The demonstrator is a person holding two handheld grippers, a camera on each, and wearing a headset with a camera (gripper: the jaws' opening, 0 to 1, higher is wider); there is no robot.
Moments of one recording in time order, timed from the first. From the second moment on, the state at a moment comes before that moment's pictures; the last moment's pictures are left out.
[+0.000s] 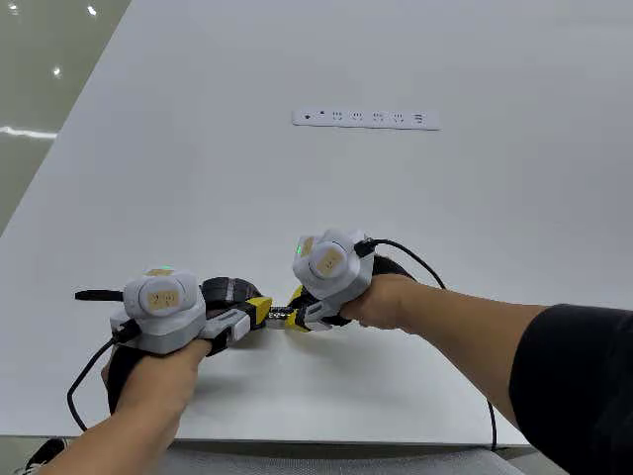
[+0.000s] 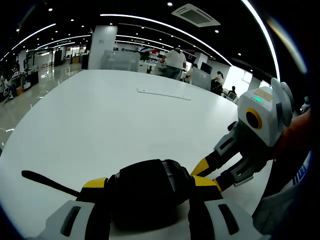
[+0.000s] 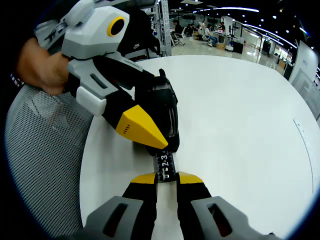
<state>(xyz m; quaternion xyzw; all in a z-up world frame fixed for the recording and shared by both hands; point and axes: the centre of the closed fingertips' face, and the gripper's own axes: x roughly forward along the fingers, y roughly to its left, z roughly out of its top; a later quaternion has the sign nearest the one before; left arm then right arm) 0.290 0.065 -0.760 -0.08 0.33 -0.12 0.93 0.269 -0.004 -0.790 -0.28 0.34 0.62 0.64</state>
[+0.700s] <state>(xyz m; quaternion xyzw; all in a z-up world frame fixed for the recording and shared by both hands) 0.289 0.064 -0.759 -0.08 0.33 -0.12 0.93 0.269 0.002 -0.790 -0.27 0.35 0.62 0.65</state>
